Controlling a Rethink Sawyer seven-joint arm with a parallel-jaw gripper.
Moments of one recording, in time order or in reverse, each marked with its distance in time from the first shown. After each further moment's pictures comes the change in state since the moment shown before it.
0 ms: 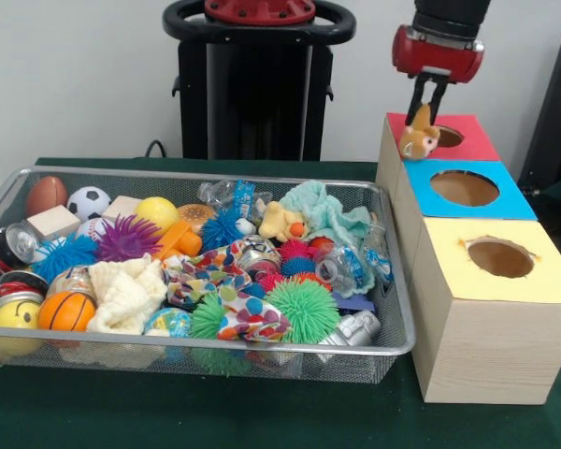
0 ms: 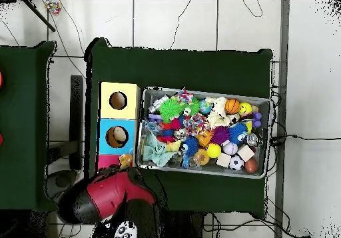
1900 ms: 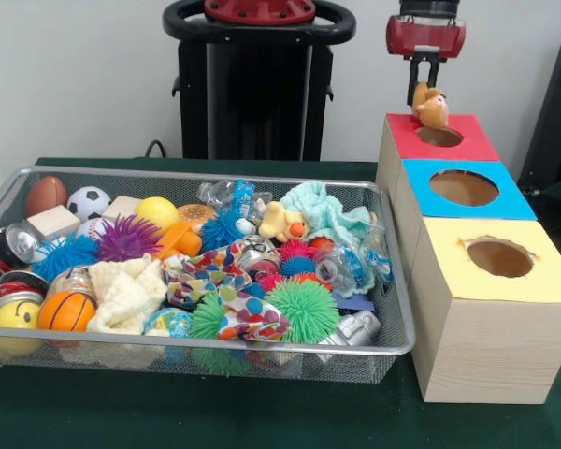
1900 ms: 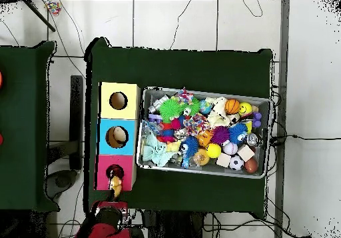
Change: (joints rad) arm 0.211 0.024 -0.211 0.317 0.137 -0.582 0.009
